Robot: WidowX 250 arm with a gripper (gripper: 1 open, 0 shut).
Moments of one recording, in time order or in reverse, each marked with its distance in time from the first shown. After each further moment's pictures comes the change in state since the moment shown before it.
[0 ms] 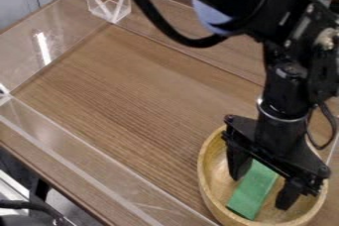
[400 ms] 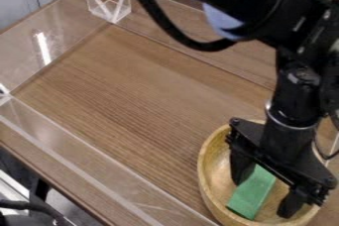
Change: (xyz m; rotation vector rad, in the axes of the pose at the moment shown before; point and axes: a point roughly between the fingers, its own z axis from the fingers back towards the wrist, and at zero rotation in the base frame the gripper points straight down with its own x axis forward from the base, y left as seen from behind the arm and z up) arm -0.005 -0.008 0.003 0.033 0.013 -0.028
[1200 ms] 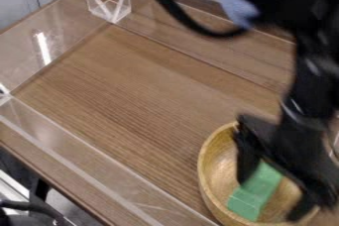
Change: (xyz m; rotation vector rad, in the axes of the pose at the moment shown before) arm -0.014 -0.026 0.011 0.053 0.033 -0.053
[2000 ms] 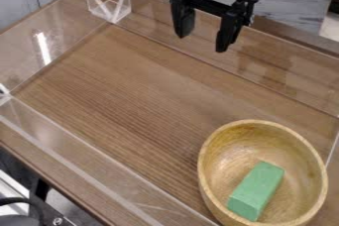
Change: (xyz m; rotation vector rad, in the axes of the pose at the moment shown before) arm 0.061 0.169 0.069 -0.026 -0.042 0.238
